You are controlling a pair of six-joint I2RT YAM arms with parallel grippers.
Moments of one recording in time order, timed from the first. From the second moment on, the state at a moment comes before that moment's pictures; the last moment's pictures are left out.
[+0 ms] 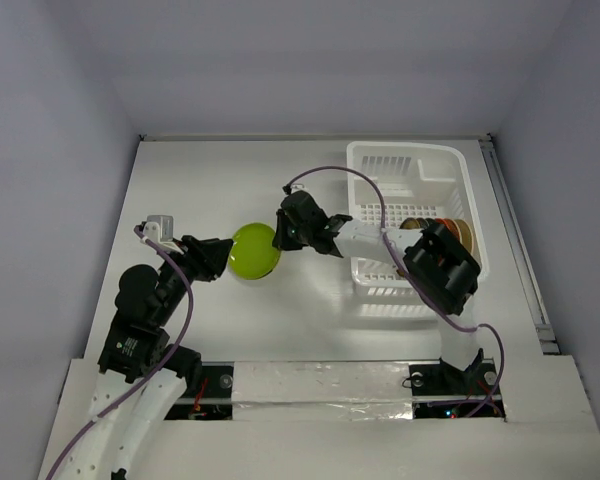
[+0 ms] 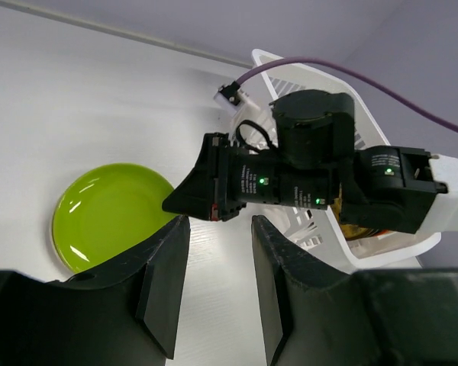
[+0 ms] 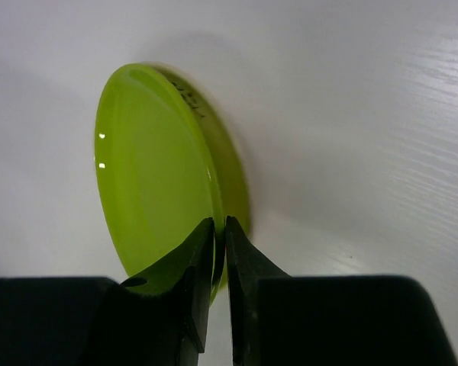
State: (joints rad) left arm -0.32 0.37 0.63 -0.32 0.10 -0.52; right arm 0.85 1.99 1.41 -0.10 0.06 0.66
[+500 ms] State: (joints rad) left arm -0.32 0.37 0.63 -0.32 0.10 -0.52; right arm 0.85 1.83 1.39 -0.18 0.16 0.62
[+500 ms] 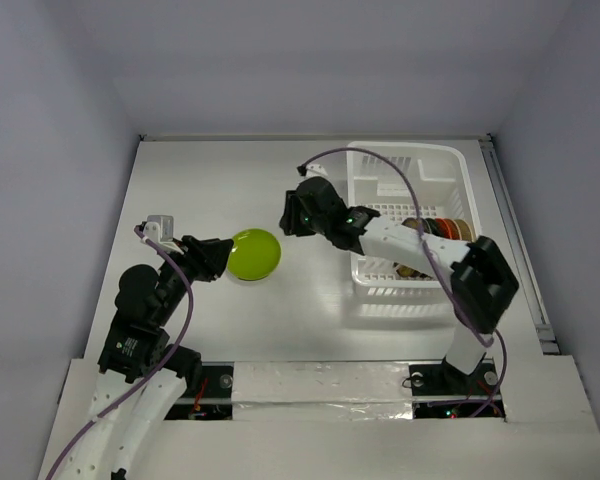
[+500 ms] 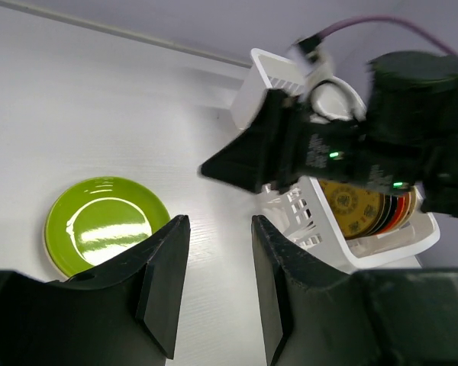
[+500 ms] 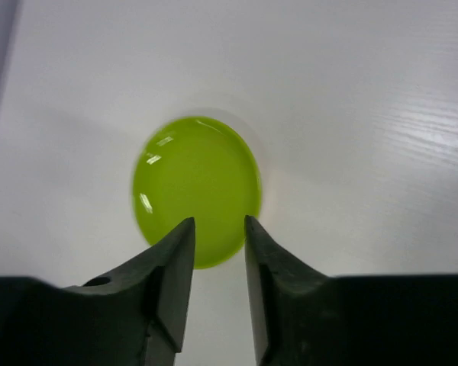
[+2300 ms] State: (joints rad) left arm -0.32 0.35 0.63 -0.32 0.13 -0.52; right arm 0.50 1.44 1.23 -0.94 0.70 0.40
